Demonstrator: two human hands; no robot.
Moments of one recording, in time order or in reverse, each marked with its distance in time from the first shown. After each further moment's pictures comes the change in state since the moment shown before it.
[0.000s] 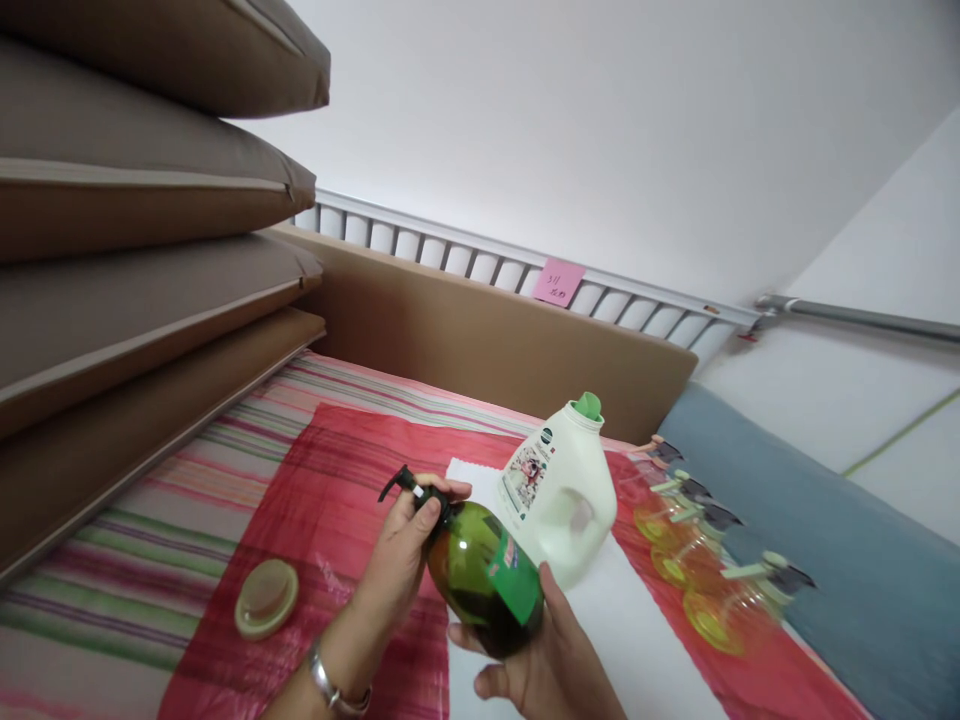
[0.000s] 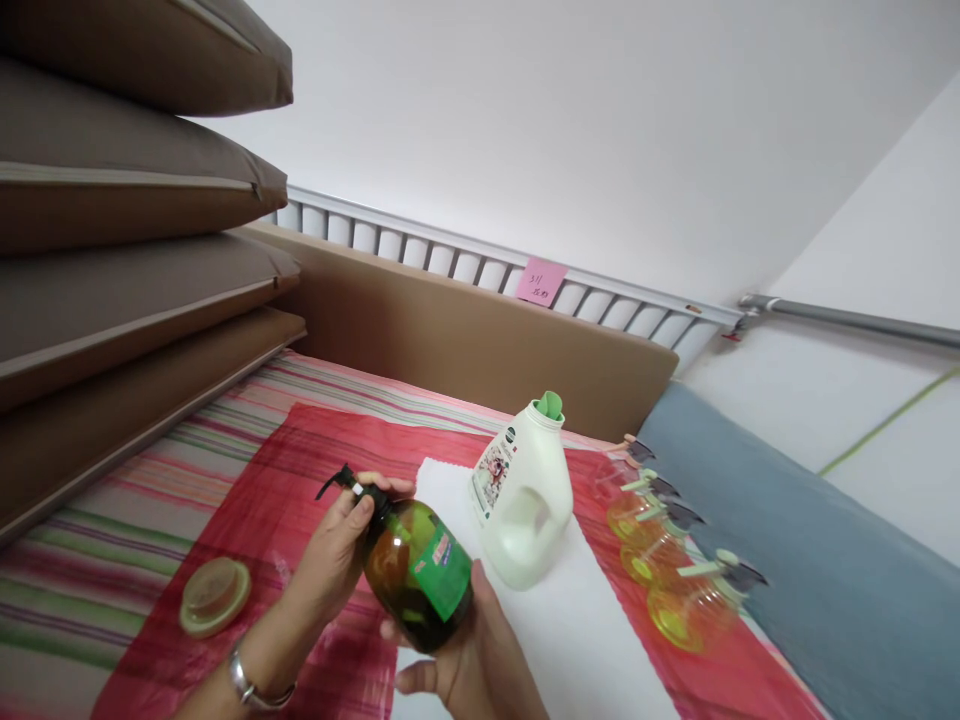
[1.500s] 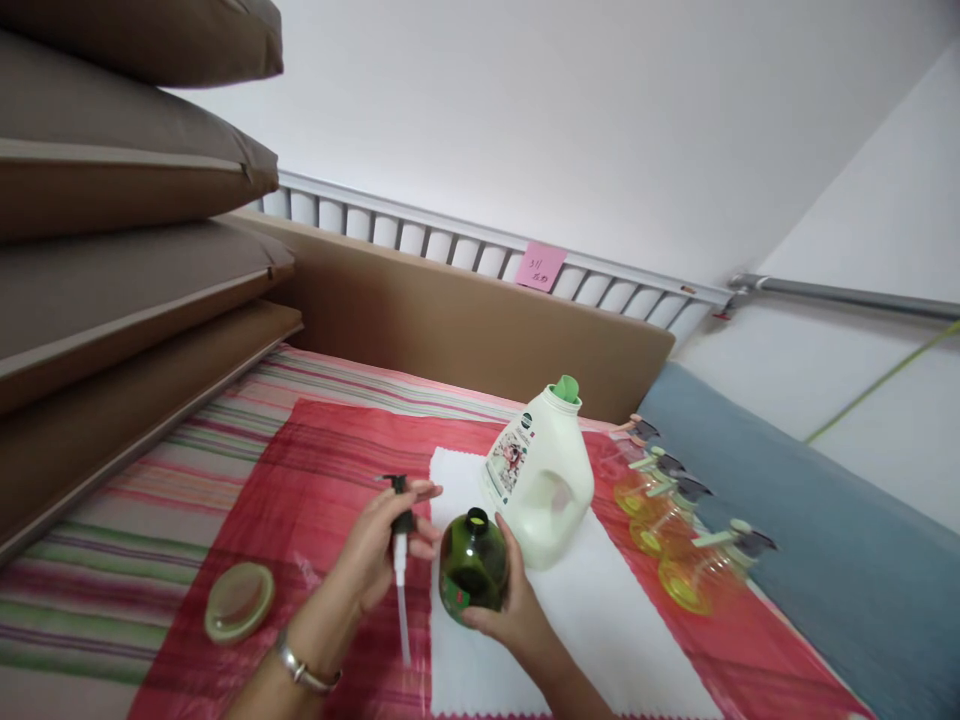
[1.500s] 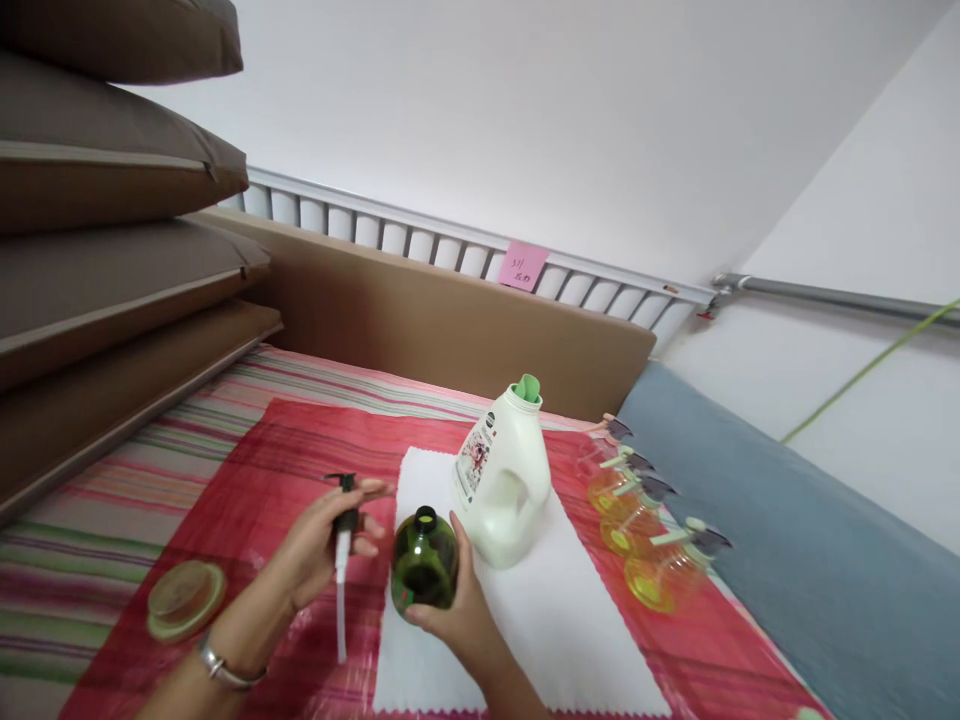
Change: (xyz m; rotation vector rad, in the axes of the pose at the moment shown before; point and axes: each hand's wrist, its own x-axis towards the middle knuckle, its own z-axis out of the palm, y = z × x) left_hand 0.010 -0.004 -0.011 0.150 0.172 -0.373; right_hand 0.030 0.035 -0.097 -0.661 0.198 -0.428
